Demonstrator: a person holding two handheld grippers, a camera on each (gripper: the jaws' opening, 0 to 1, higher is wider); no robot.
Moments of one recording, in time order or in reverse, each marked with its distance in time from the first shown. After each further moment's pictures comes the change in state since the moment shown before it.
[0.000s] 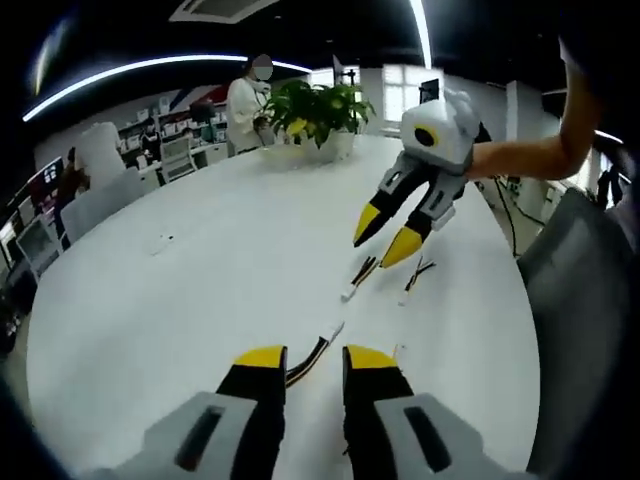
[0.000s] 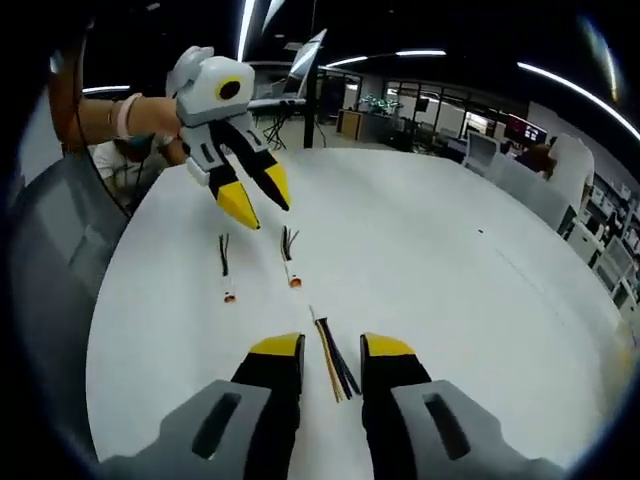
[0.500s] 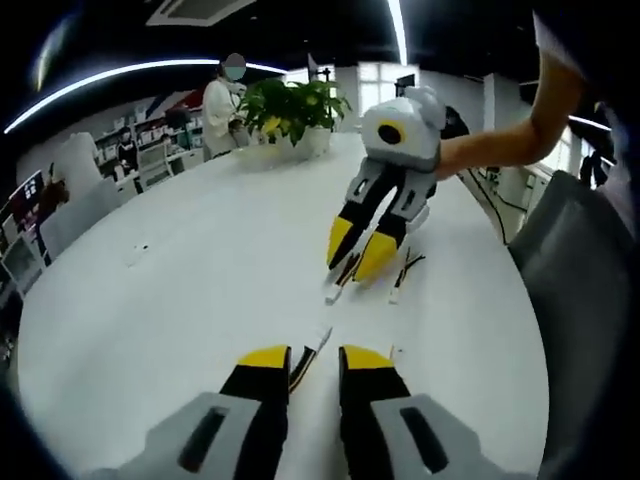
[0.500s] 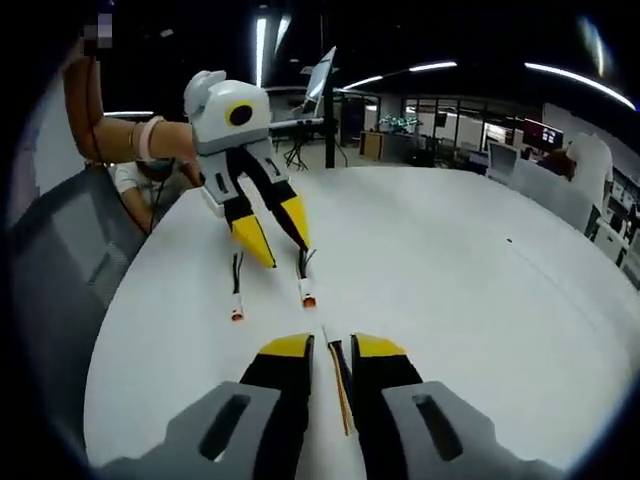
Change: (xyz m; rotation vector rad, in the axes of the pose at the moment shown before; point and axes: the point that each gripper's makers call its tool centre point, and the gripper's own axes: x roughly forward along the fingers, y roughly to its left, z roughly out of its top) left arm 0.026 -0.007 -0.002 0.103 0.007 -0.060; right arm 0.018 0.008 0.005 0.018 -0.105 0.124
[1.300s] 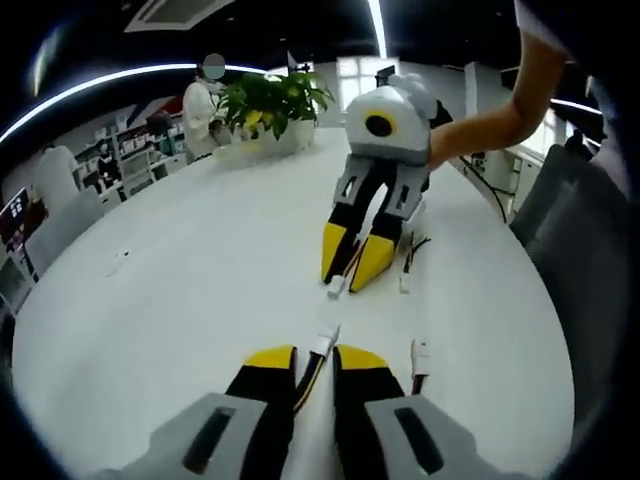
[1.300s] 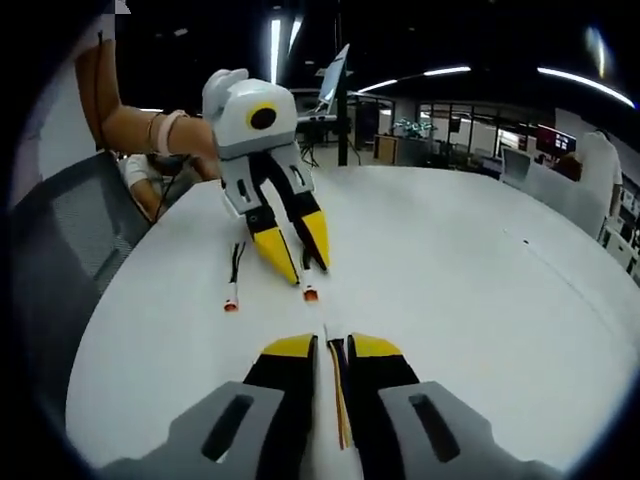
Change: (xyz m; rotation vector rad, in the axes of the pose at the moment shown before) left arm 0.025 0.005 -0.010 0.082 -0.002 -0.067; right arm 0.018 -0.001 -0.007 -0.020 -0.018 0.045
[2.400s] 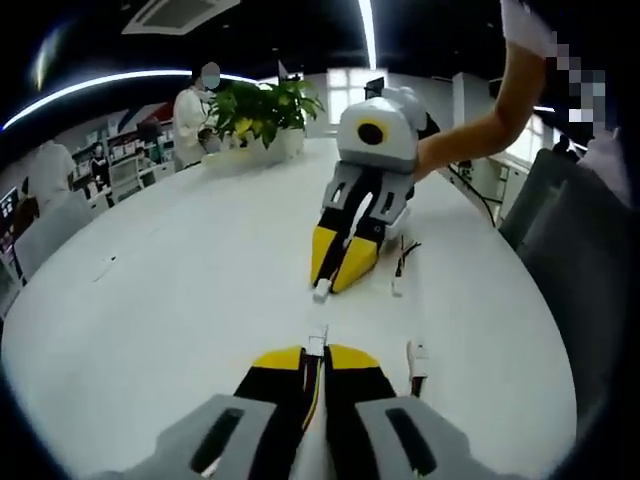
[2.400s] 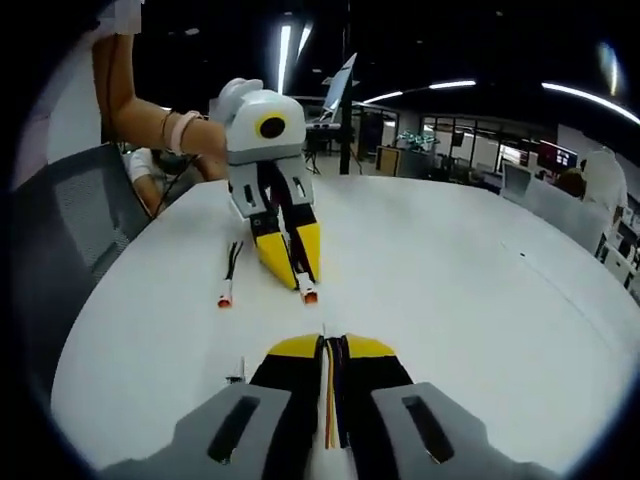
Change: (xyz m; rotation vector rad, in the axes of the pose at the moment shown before) left arm 0.003 -0.016 0.009 0.016 -0.045 -0.053; right arm -0.001 -0.012 -0.003 -0.058 -0.041 -0.030
